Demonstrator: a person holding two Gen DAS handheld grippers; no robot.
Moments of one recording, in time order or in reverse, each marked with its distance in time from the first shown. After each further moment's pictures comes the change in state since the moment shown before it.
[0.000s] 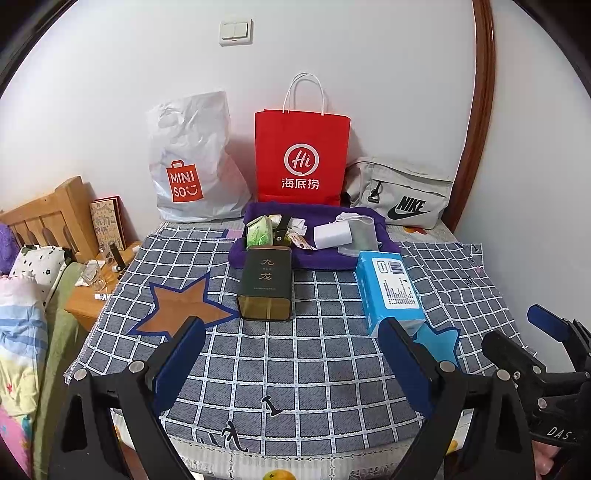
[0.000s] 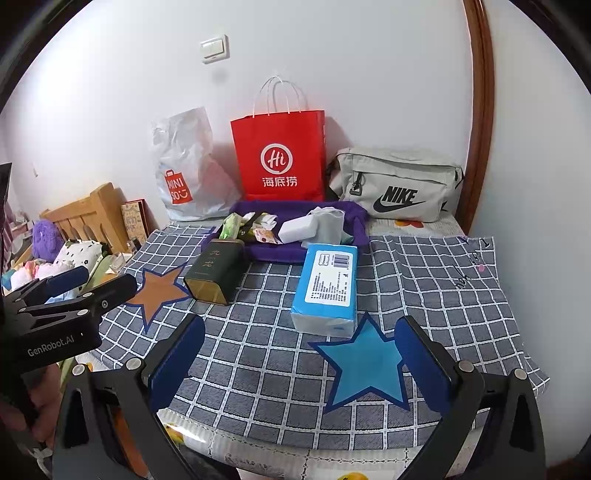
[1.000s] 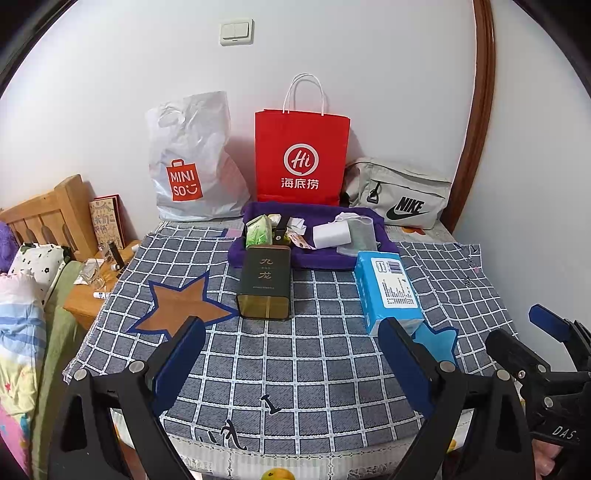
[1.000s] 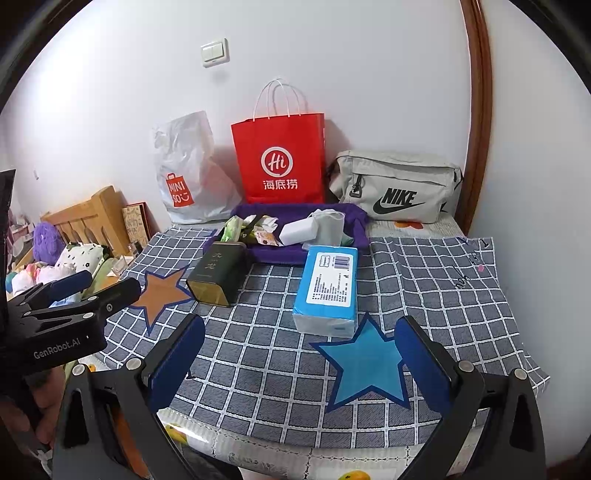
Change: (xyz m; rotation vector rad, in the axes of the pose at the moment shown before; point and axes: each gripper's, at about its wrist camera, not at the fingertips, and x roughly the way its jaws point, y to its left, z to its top) left arm -0.002 -0.001 0.000 -0.001 0.000 -0.003; right arm -0.004 0.001 0.001 0.004 -0.005 0.004
